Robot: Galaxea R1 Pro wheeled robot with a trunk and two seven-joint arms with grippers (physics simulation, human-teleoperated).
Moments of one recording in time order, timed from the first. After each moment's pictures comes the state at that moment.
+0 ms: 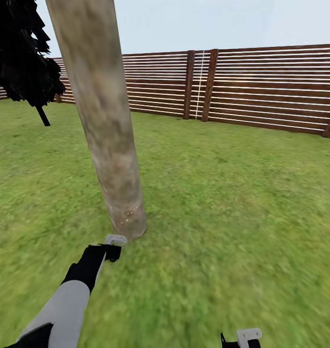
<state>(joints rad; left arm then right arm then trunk) -0.77 -0.11 0.41 -0.61 -0.61 0.44 -0.22 -0.31 0.00 -0.23 -0.23 0.35 -0.43 -0.08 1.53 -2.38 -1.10</state>
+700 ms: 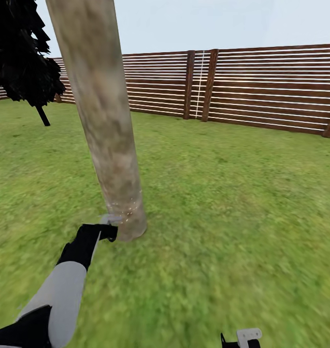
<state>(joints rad) -0.87 -0.08 0.39 -0.71 -0.60 0.53 -0.31 -0.31 0.00 -0.23 -0.22 0.35 -0.43 -0.08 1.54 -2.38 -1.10</state>
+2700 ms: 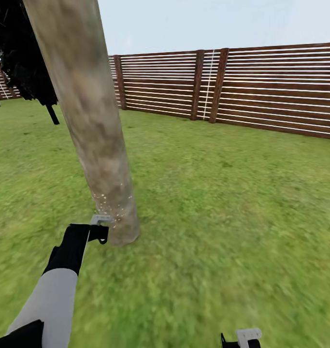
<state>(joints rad) -0.81 -0.06 0.40 -0.88 -0.61 0.65 -0.39 -0.31 0.00 -0.23 -0.23 0.35 -0.43 -0.08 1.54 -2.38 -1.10</state>
